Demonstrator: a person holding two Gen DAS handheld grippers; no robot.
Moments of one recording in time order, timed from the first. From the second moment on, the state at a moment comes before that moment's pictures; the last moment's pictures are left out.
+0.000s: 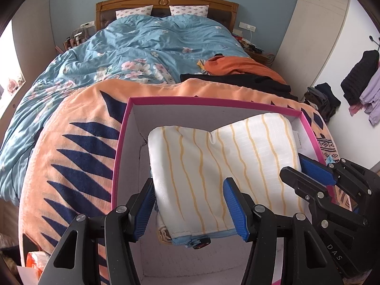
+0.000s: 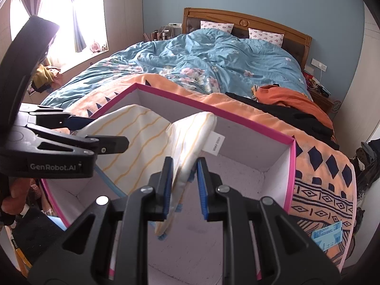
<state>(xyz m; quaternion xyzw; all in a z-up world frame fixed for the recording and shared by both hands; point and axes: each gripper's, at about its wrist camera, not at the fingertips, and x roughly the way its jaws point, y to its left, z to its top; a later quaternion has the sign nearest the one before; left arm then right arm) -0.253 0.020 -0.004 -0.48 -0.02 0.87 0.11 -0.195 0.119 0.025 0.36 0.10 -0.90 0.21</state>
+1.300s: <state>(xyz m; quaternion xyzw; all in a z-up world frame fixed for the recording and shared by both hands) -0.304 0.020 -0.031 -0.50 0.02 0.87 0.05 -0.266 0.086 -0.023 0.50 0.15 -0.84 0.14</state>
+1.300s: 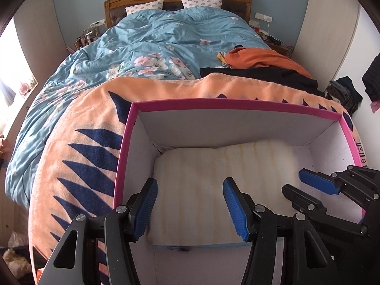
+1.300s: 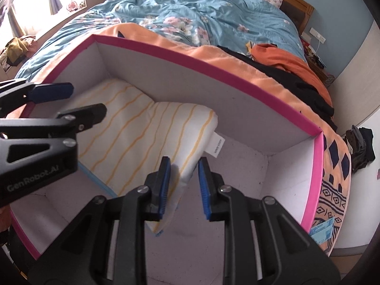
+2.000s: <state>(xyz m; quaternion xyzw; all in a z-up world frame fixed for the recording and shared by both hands) -0.259 0.022 -0.039 -0.51 0.05 0.86 0.07 -0.218 0.093 -0.028 0.51 0.08 -0.83 0.21</state>
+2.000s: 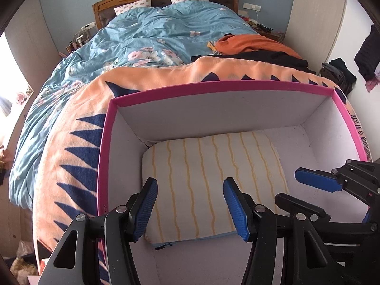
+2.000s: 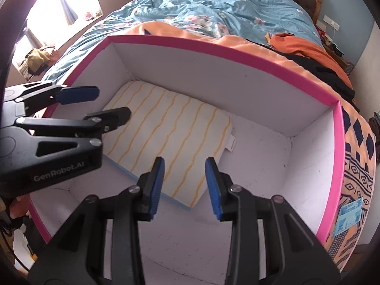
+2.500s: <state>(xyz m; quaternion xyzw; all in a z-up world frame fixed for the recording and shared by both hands) -0.185 0.015 0.011 -0.38 0.05 0.92 0.06 -0.162 0.107 0.012 0.43 0.03 -0.86 0.27</state>
